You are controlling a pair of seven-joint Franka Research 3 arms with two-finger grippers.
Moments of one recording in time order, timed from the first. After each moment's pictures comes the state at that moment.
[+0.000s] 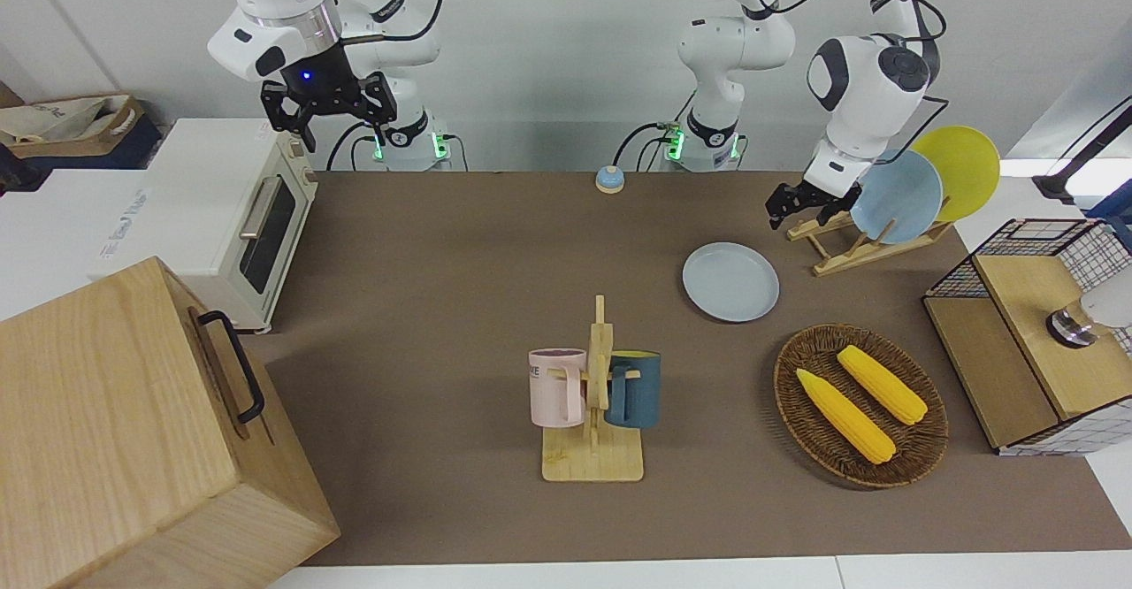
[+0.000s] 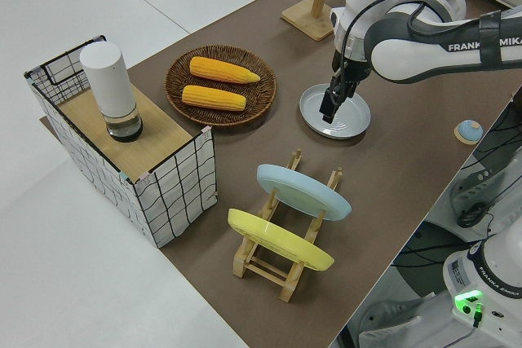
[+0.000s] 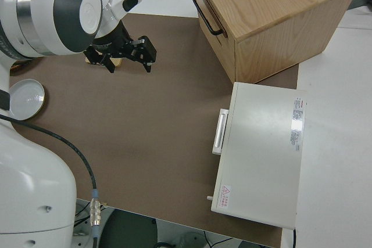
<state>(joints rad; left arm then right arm) -0.05 -0.22 0.08 -2.38 -0.02 2.14 -0.05 0.02 -0.01 0.12 -1.48 0.00 1.39 0.03</state>
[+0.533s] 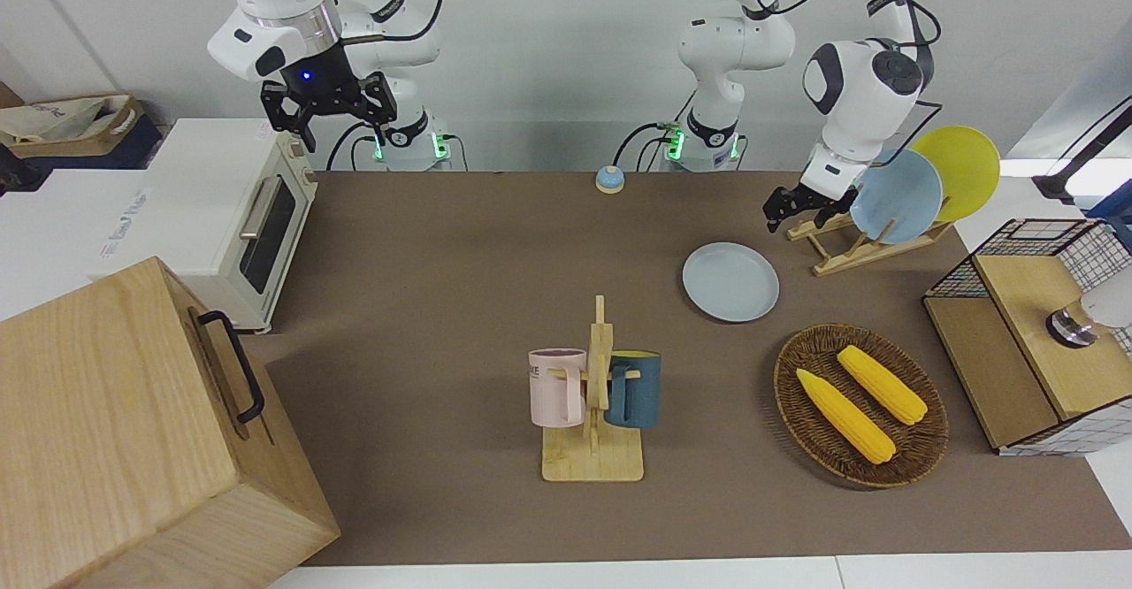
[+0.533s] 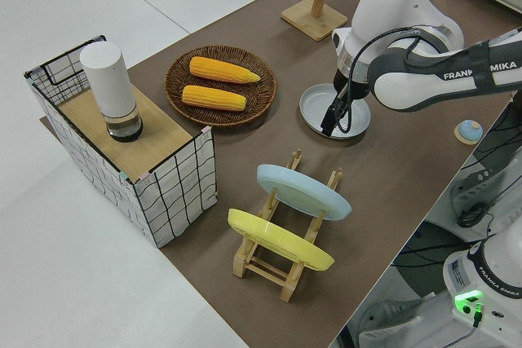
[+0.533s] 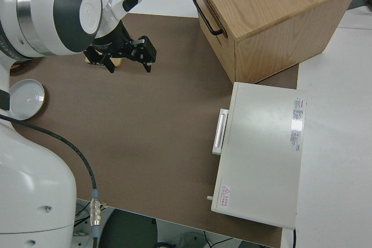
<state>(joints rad) -0.05 -0.22 0.07 -2.52 -0.02 2.34 -0.10 0.02 -0.01 0.12 -1.48 0.00 1.39 0.03</state>
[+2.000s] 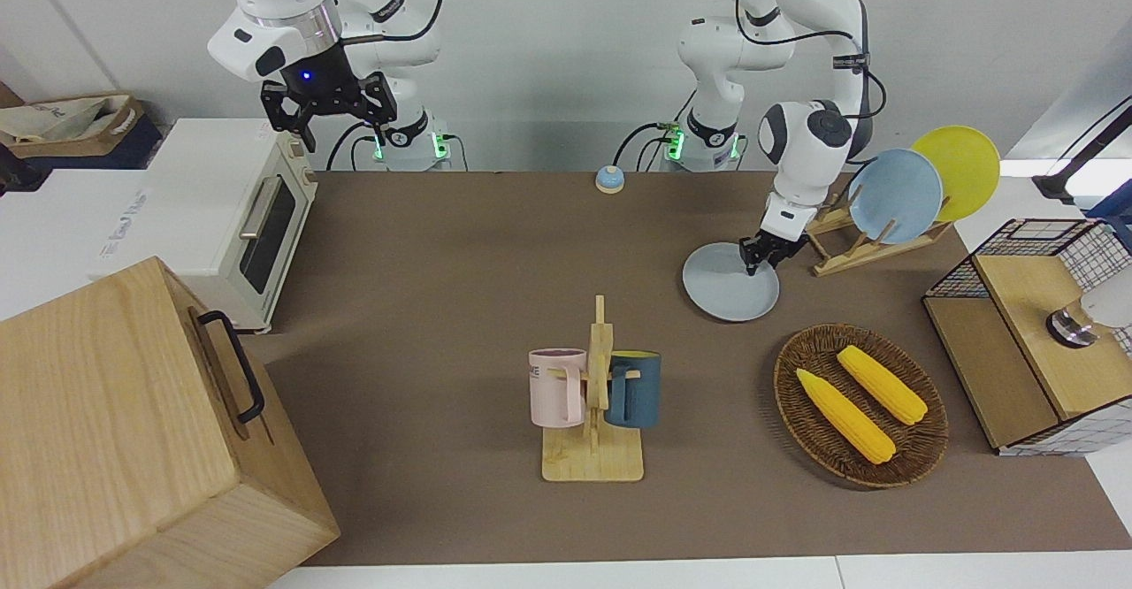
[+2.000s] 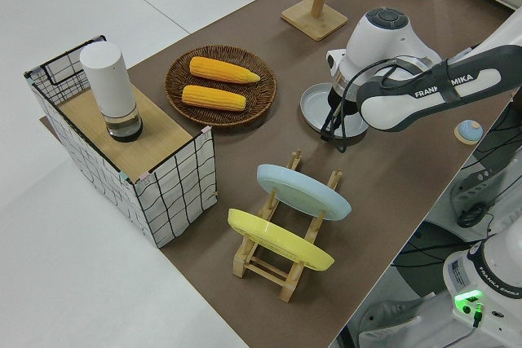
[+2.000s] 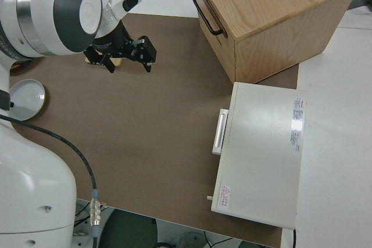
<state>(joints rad) -0.09 -0.07 0.06 -2.56 -0.02 2.56 -0.19 0.02 -0.01 0.12 -1.48 0.00 1.39 0.03</state>
